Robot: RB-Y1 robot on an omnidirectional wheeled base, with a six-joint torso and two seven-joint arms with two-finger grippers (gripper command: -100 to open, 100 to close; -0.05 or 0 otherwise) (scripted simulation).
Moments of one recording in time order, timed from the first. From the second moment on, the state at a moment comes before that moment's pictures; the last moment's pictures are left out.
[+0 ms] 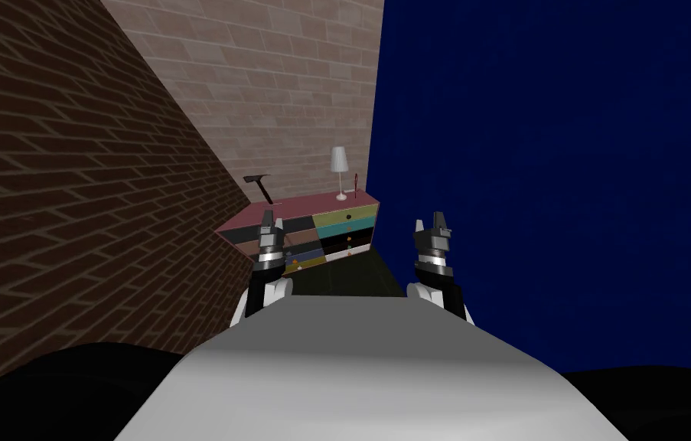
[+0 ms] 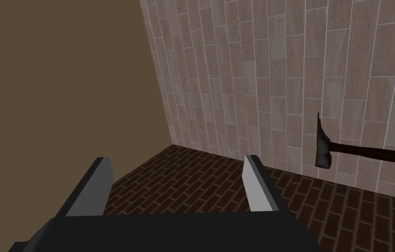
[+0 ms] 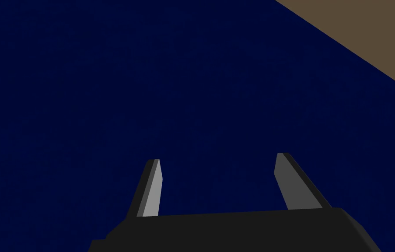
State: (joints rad) left arm 0.46 0.02 0.07 -2.30 -0.01 -0.38 -0.15; right arm 0.52 0.03 0.00 -2.30 -0.12 -0.39 0.04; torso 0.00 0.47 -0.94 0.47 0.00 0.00
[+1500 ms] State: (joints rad) left arm 0.42 0.15 0.08 -2.03 -0.02 -0.48 -0.16; right arm 0.52 0.03 0.00 -2.30 -0.12 -0.39 0.04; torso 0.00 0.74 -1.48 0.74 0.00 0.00
